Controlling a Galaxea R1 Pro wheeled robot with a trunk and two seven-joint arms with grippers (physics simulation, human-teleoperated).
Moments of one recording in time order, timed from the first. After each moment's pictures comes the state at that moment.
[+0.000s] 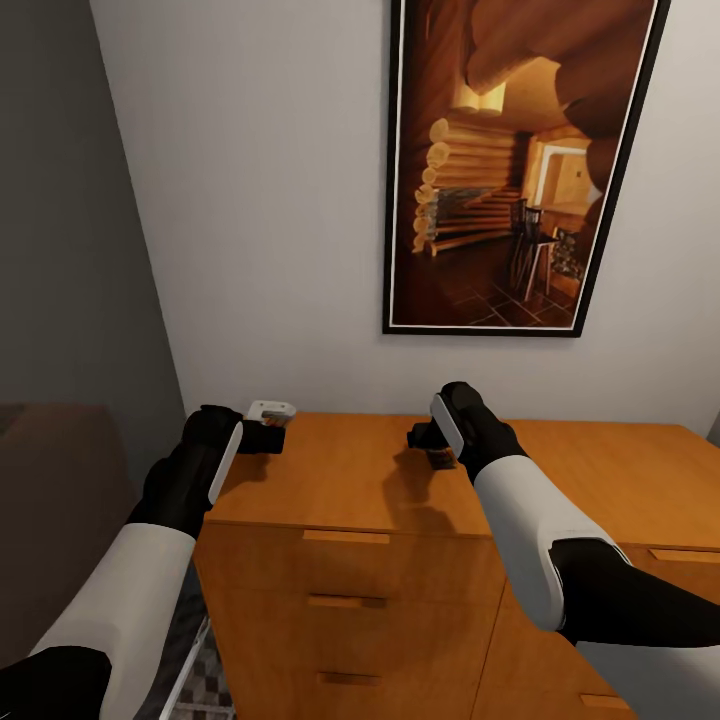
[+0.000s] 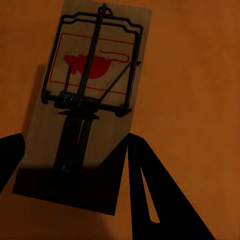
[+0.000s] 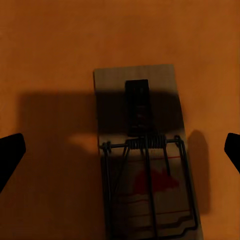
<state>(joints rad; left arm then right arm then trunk) -0.89 -0.02 -0.06 -1.09 -0.09 1.04 -0.20 -1.15 0.17 -0.04 -0.59 -0.02 1.04 -0.20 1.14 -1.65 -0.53</state>
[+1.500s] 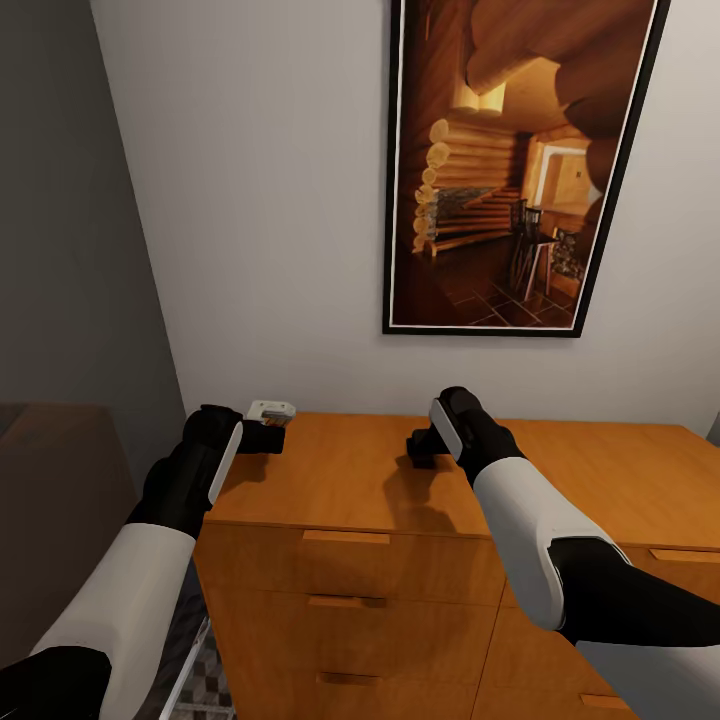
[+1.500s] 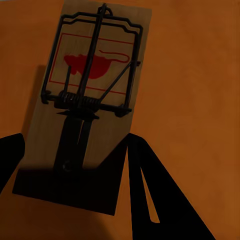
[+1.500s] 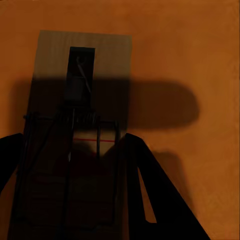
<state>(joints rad) -0.89 -0.02 -0.06 -1.09 -0.09 1.04 -0.20 -1.15 0.17 -0.04 -0.55 -0.01 1.04 -0.20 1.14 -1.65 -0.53</state>
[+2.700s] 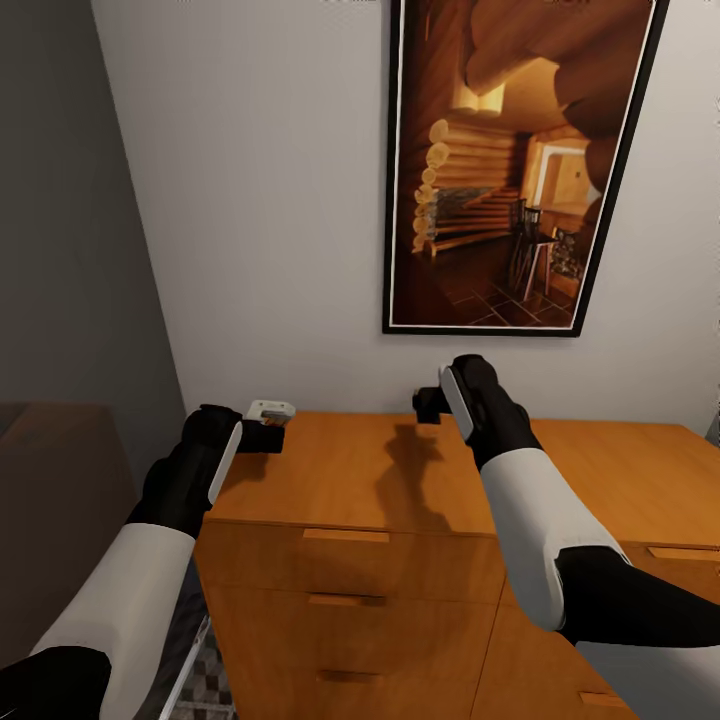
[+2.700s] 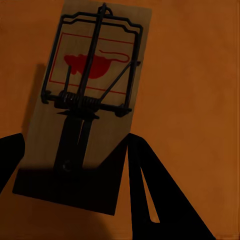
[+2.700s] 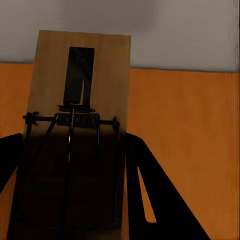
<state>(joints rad) -0.89 -0.02 -0.06 -1.09 -0.09 1.04 -0.20 -1.15 0.17 -0.04 -0.80 -0.01 1.04 -0.20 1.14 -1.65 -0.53</state>
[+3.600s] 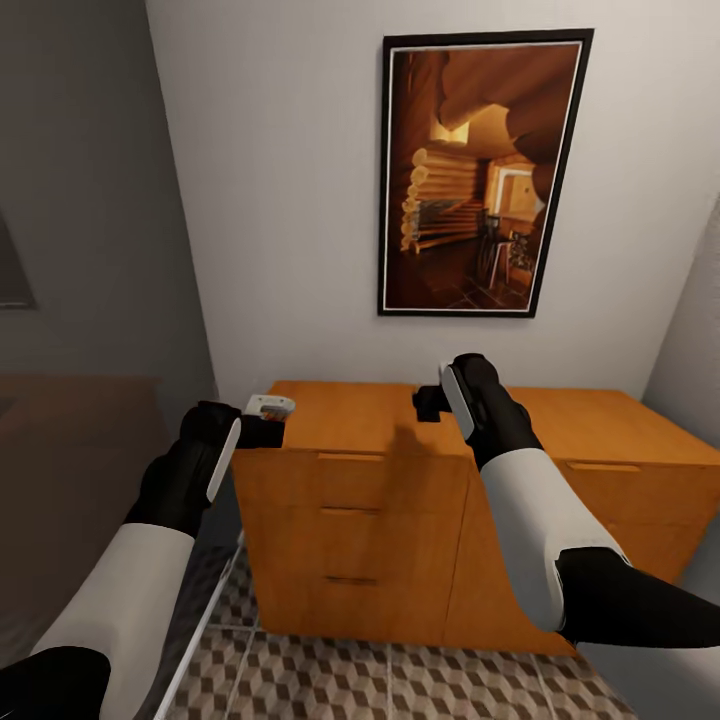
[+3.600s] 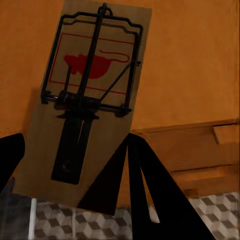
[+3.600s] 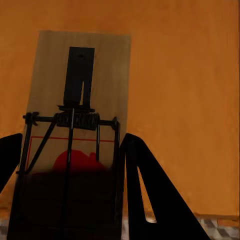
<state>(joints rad) -0.89 -0.02 -0.06 -1.12 -0.09 1.04 -0.20 -1.15 0.17 -0.04 -0.82 -0.01 1.04 -0.20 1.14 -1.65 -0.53</state>
